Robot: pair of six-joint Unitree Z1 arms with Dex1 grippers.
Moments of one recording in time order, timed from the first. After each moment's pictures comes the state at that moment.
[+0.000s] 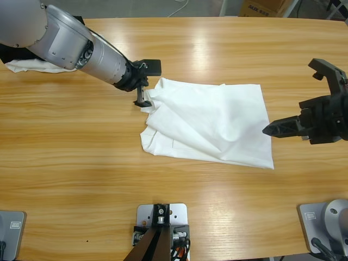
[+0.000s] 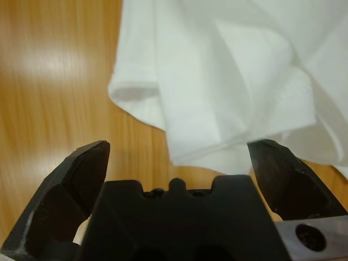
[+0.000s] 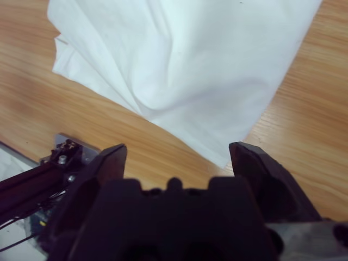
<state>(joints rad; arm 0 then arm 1) -0.73 2.05 -1.28 0.26 -0.15 0.81 0.61 1.29 -0.90 0.73 0.19 0.40</state>
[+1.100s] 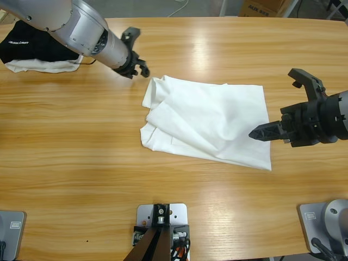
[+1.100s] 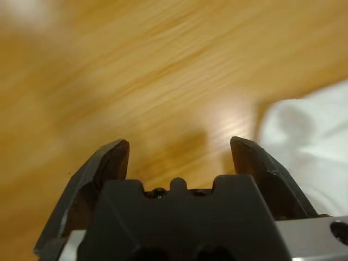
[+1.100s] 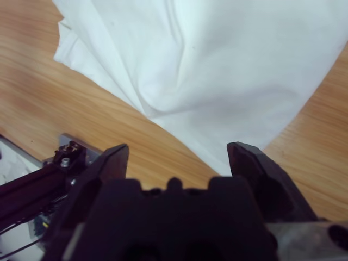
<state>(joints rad) -0.70 2.15 -1.45 0.38 0.15 -0.33 0.61 1.34 -0.82 0.60 0.25 0.40</state>
